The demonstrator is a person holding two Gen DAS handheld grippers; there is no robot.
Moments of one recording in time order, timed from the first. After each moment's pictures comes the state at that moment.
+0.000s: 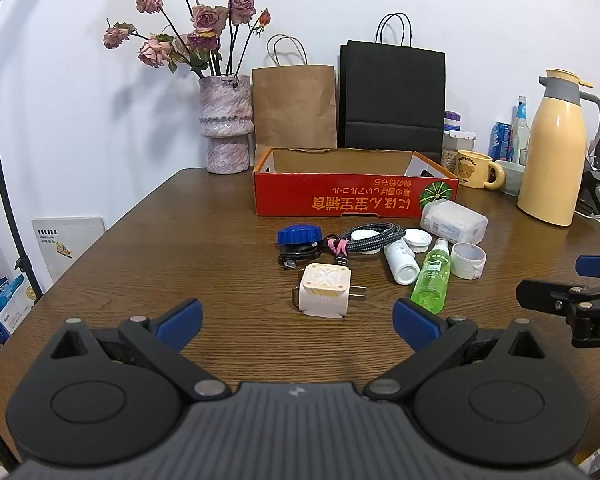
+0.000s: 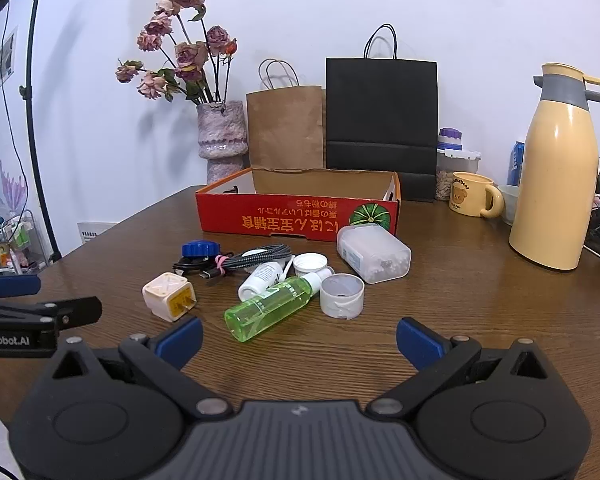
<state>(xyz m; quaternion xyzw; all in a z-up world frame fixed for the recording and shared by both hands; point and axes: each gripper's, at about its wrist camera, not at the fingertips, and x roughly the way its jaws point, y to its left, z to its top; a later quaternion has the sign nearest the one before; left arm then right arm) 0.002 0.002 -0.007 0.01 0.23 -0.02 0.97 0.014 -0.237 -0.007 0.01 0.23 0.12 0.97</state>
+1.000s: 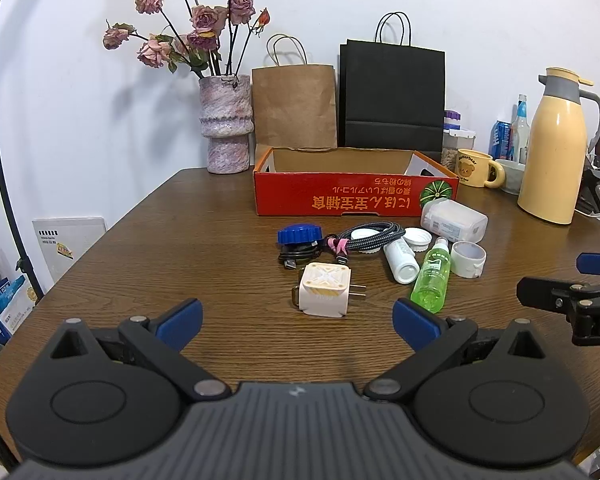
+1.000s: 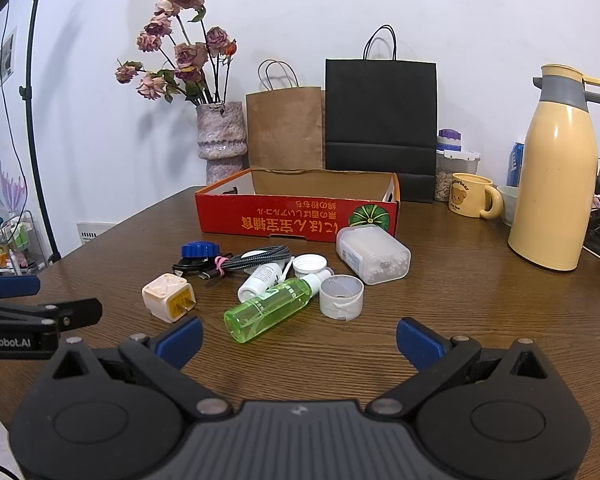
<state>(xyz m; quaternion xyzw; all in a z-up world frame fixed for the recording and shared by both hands) 0.004 0.000 -0.006 0.02 0.23 -0.02 0.97 0.015 -0.239 -0.008 0.01 0.23 0.12 0.97</state>
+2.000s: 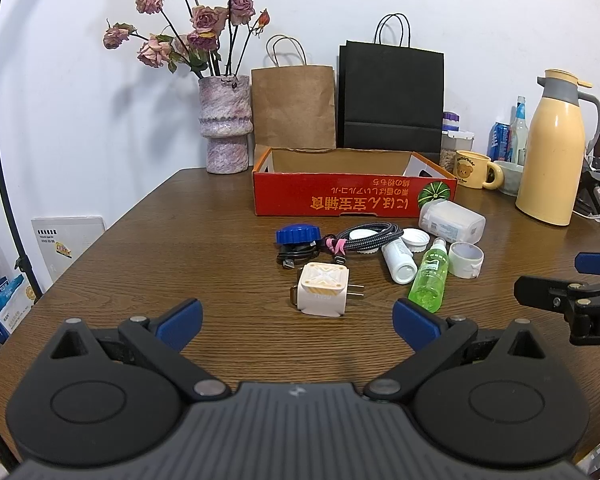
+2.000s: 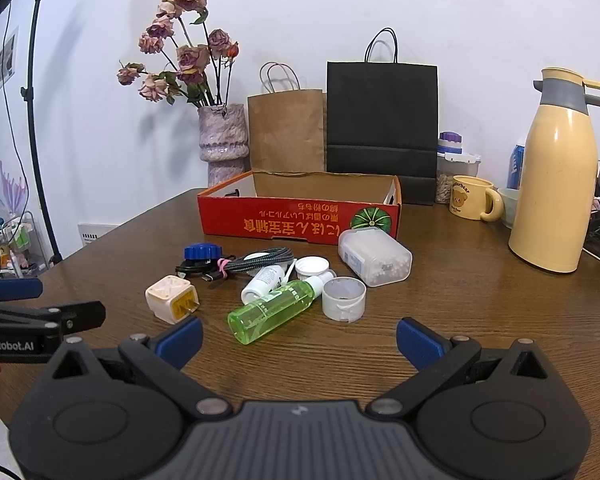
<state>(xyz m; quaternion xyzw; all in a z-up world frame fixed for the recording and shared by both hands) 0.002 -0.002 -0.005 0.02 0.23 -0.02 0.97 0.013 -0.236 -0.005 0.01 0.23 0.12 0.97</state>
